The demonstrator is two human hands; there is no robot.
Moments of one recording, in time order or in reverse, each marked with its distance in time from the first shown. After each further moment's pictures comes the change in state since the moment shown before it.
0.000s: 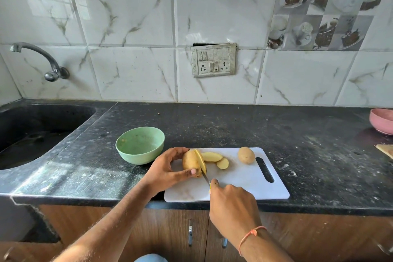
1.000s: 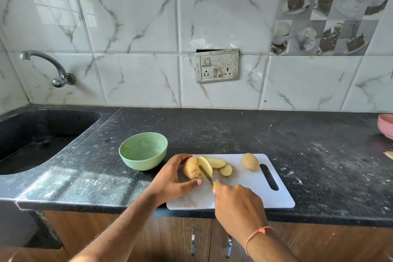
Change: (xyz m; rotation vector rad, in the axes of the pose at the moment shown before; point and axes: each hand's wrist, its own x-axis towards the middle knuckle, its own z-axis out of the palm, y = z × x) left_hand -0.003 0.001 0.007 0.148 0.005 0.066; right_hand 0.009 0.009 -0.009 0.164 0.070 0.015
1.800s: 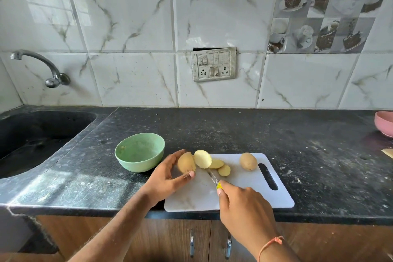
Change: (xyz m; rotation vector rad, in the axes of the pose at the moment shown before) left_hand 0.003 -0.003 -0.003 -0.314 -0.020 -0.109; right_hand -0.014 0.008 -0.007 0.148 0.088 0.093
